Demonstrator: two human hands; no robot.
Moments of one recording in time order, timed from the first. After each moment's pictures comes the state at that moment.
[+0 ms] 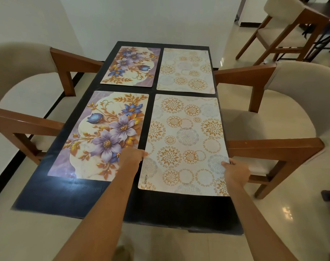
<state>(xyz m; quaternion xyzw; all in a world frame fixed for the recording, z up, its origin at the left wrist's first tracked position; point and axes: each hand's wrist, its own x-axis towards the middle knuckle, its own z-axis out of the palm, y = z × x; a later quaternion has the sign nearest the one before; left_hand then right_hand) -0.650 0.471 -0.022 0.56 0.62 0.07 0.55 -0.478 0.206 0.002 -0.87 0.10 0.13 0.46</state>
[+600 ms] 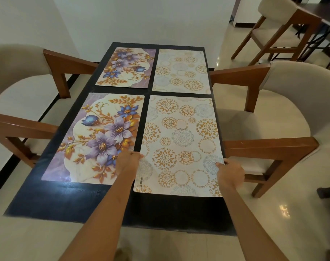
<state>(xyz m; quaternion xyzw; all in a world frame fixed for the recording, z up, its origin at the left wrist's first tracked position) -0.655 0.447 -0.011 0.61 0.62 0.14 0.47 -0.483 0.214 0.001 -0.92 0.08 0.09 0.36</state>
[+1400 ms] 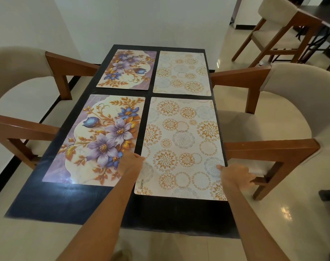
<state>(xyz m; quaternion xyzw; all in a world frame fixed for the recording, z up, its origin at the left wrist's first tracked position) -0.649 0.442 -0.006 0.70 0.61 0.07 0.36 -0.478 0.212 0.014 -0.98 0.11 0.09 0.15</state>
